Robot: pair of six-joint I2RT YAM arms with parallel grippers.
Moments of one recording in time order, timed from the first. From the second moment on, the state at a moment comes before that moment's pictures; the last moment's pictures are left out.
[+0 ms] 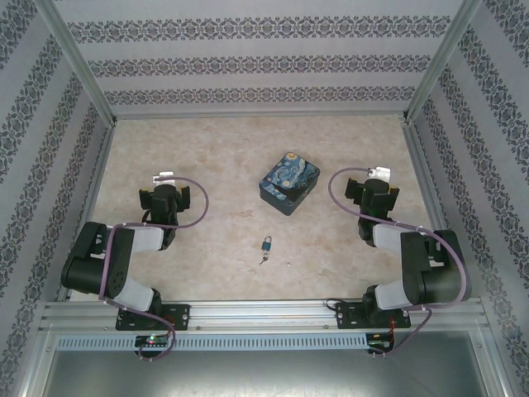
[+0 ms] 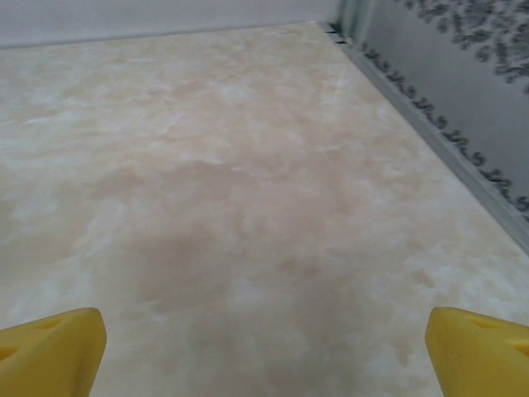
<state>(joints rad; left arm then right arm) -0.12 1.51 0.42 0.62 -0.42 -0.01 0.04 1.43 0.41 0.58 0.30 0.11</state>
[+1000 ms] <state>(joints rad) -0.01 1.56 0.42 0.71 -0.14 -0.02 0.02 1.50 0.38 0.76 0.09 0.04</state>
